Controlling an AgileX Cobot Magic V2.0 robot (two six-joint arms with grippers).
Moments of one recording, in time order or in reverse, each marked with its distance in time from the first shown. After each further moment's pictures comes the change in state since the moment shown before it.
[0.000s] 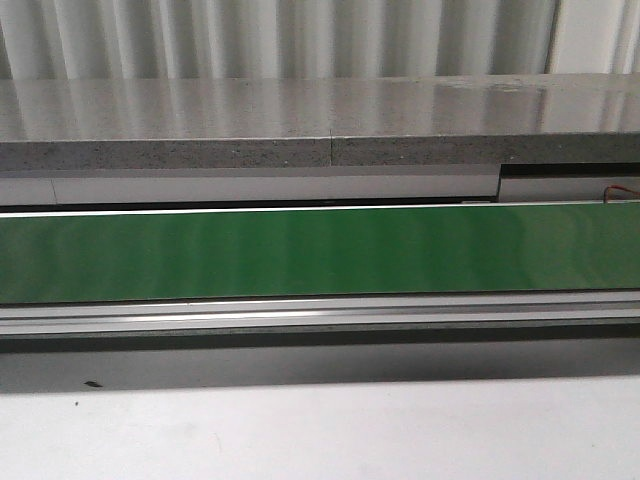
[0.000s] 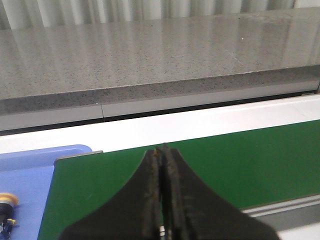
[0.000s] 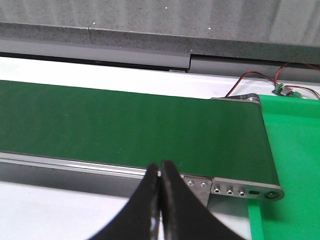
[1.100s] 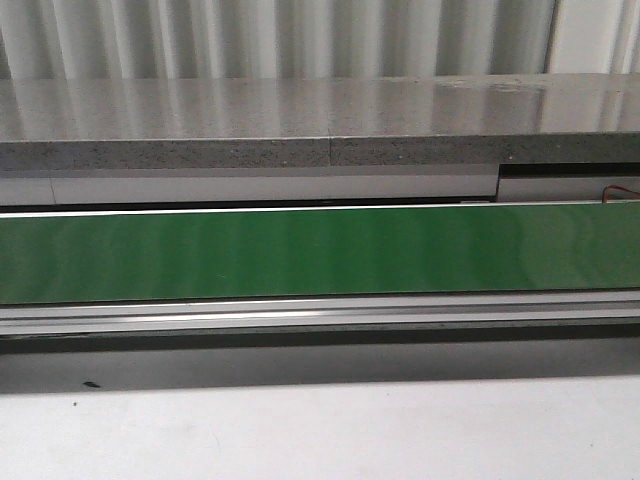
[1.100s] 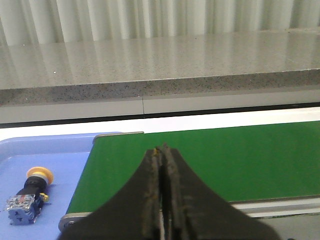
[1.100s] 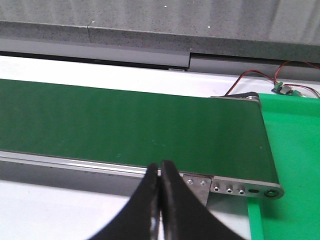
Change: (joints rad) left arm 0.010 -0.221 0.410 0.278 -0.351 -0.247; right arm 0.000 0.000 0.004 0.000 0.000 0.000
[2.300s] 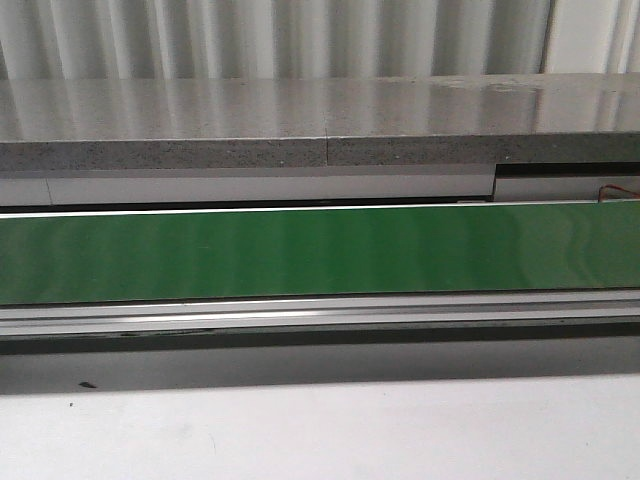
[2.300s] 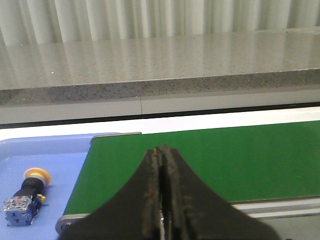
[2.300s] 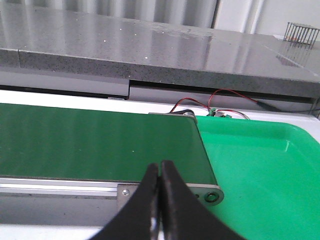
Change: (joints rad) left arm 0.000 0.000 0.000 0.002 0.000 -0.002; right arm -0.140 -0.228 0.343 -0.150 -0.345 0.056
